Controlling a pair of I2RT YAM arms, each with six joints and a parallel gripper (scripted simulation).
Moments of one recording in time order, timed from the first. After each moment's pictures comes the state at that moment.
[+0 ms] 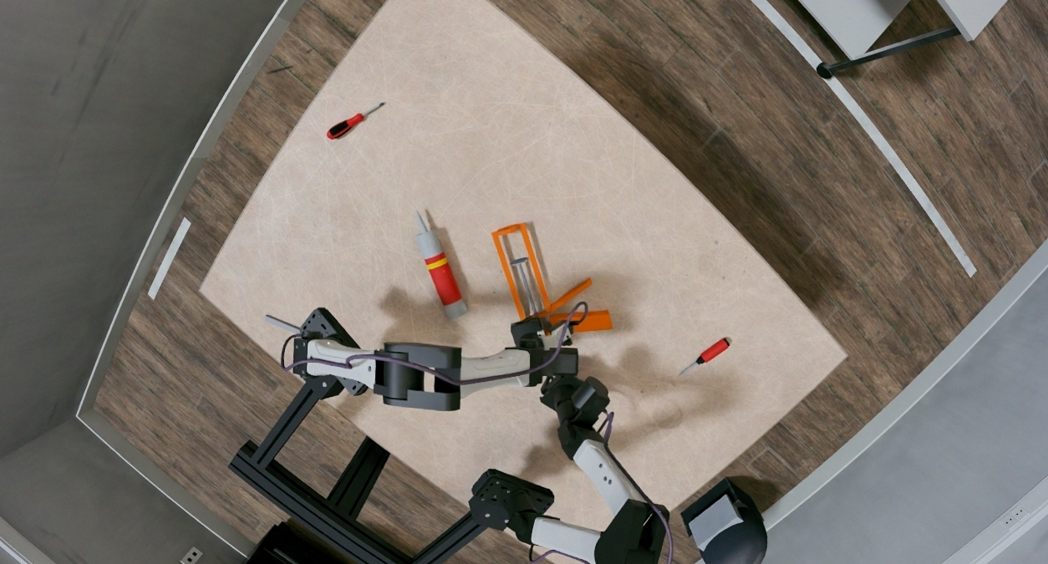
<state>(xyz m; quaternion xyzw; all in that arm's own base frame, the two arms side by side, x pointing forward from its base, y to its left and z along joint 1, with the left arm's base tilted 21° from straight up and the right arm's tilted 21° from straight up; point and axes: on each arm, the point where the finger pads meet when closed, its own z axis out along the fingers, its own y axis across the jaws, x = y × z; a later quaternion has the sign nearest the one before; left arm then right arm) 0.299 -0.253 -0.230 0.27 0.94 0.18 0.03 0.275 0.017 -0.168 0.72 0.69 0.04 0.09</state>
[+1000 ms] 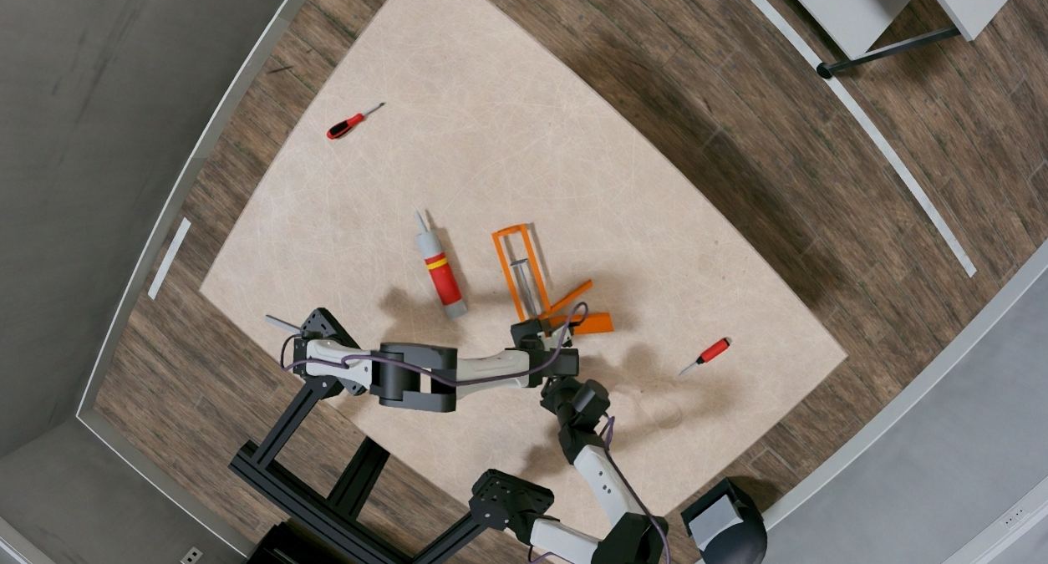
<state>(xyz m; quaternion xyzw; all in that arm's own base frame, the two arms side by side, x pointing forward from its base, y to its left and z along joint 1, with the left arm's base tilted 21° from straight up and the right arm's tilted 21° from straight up) 0.296 -0.258 -0.221 0.27 0.95 0.17 0.02 0.271 0.020 -0.154 0.72 0.69 0.03 0.09</state>
